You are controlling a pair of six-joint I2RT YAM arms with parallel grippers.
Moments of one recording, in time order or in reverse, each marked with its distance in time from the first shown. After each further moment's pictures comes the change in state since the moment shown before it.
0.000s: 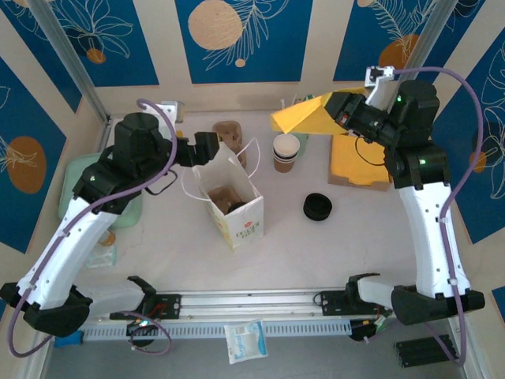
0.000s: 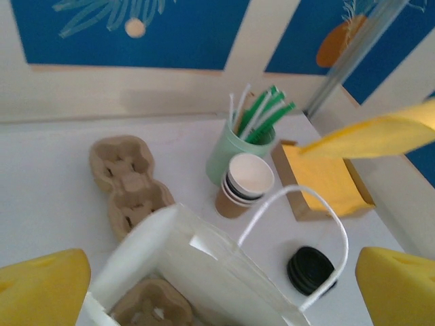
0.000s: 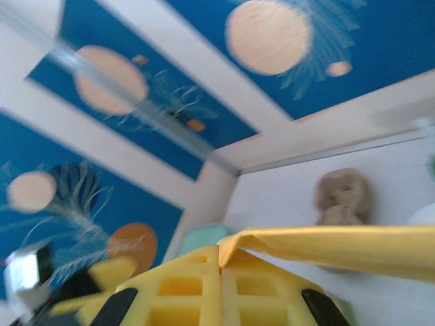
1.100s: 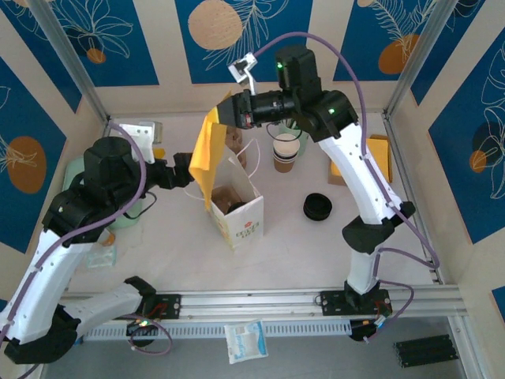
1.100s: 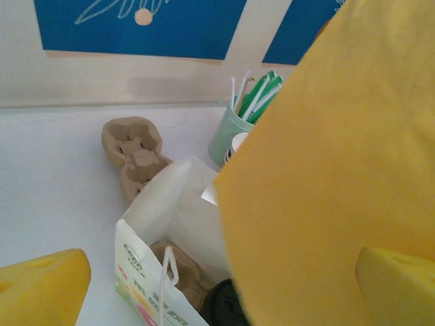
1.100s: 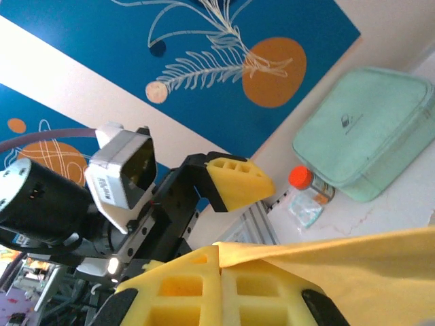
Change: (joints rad) left arm 0.016 -0.195 -0.113 -0.090 0.057 0.000; right arm 0.520 0.657 0.782 -0.325 -0.256 -0.117
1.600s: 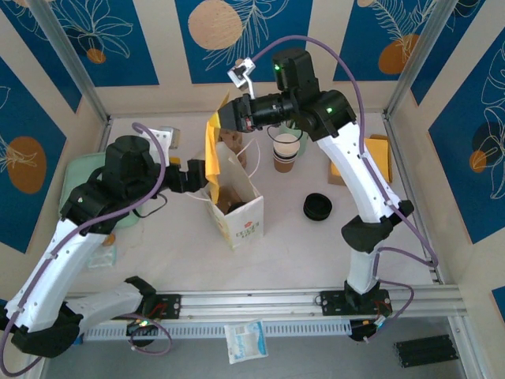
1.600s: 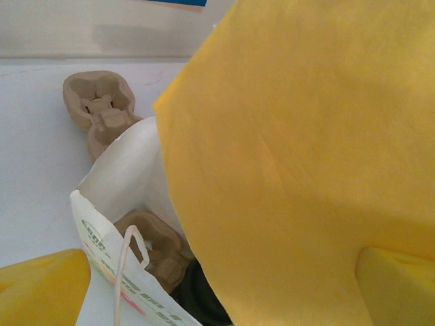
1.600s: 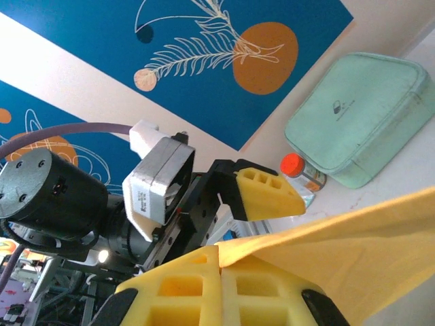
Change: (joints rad) left arm 0.000 0.042 -0.061 0.008 0.101 -0.018; right arm -0.026 0.004 -0.009 -0.049 -0.015 -0.048
